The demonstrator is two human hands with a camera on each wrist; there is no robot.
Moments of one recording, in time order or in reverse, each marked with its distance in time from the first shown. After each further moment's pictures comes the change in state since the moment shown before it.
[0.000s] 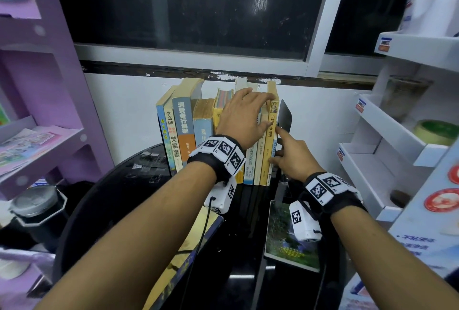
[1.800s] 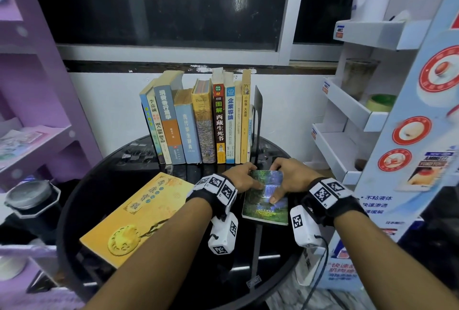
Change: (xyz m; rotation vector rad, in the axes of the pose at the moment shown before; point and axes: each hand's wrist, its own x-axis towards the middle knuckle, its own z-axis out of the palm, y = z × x) left_hand -0.116 0.051 0.052 -0.446 -0.896 -0.531; right_hand -0.094 0.036 -0.014 -0.332 -0.326 0.258
